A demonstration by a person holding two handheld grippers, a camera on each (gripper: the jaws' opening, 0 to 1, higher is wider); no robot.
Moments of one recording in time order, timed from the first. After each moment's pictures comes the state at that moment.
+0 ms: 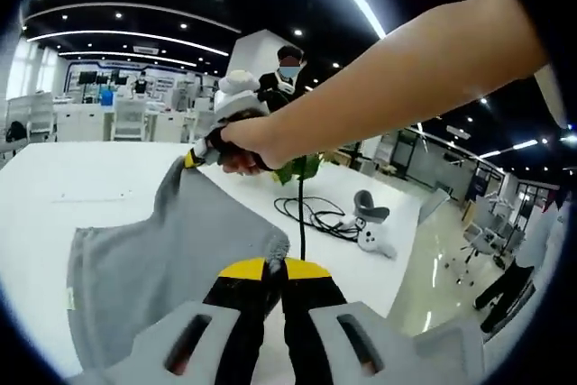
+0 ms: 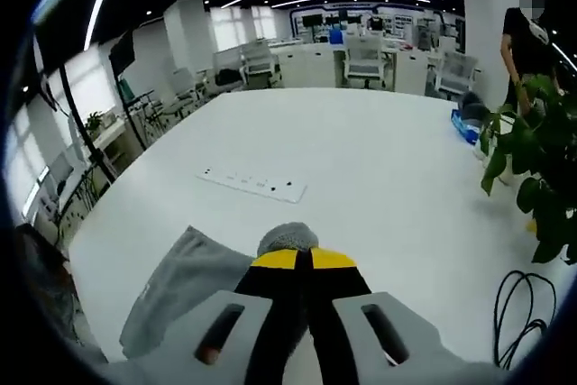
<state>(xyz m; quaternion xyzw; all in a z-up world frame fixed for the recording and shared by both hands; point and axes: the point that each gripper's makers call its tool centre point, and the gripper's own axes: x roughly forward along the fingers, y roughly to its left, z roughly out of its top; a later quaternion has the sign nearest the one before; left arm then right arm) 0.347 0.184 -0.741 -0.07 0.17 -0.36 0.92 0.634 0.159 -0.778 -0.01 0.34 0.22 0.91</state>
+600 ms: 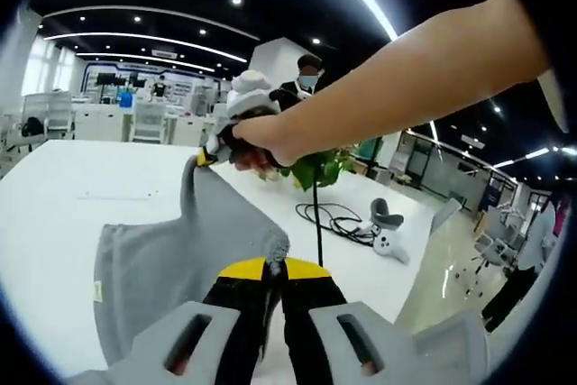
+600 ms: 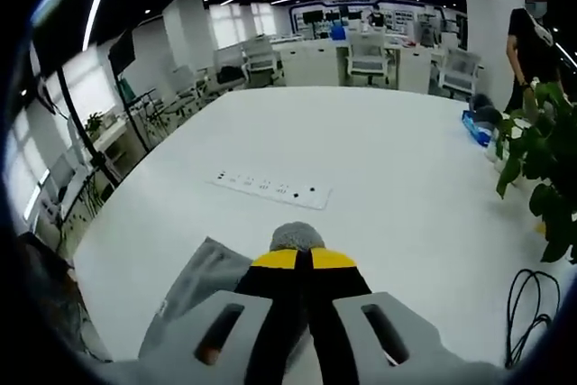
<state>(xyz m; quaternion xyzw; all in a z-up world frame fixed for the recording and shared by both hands) 0.346 0.232 -0.738 -0.08 0.17 -0.32 0.93 0.630 0.209 -0.764 -0.01 0.35 0.22 0.91</state>
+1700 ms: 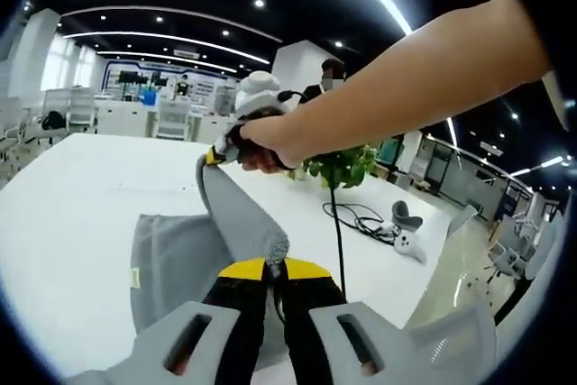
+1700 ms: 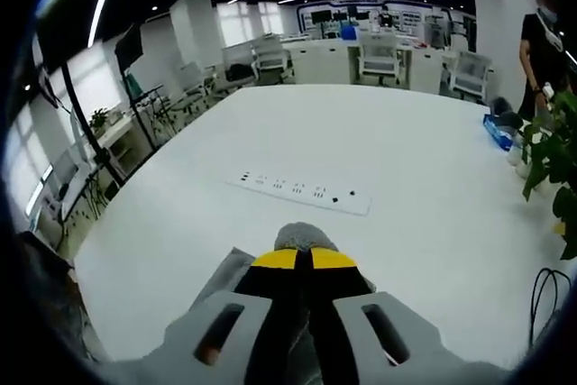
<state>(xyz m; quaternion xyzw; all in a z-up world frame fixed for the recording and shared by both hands) 0.342 0.288 -0.748 -0.09 0.17 -0.26 0.94 0.627 0.277 -0.778 -0.01 0.35 0.24 0.91</state>
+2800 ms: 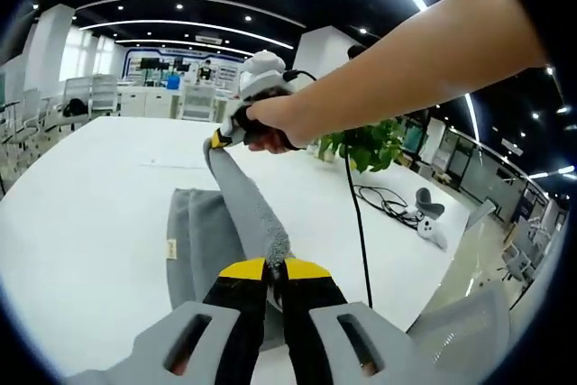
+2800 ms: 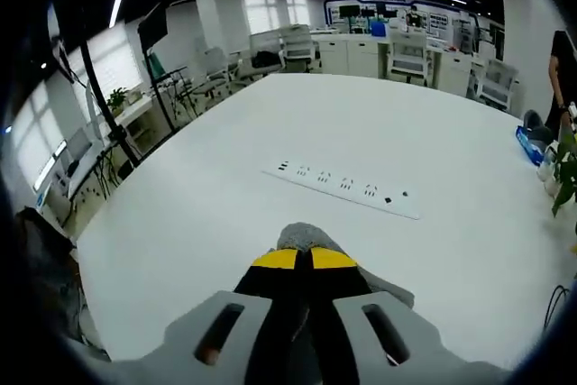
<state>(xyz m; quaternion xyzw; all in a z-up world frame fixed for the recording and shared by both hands) 0.334 0.336 -0.782 -0.08 0.22 -0.21 0.95 0.631 0.347 -0.805 -0.04 0.35 0.29 0.89</state>
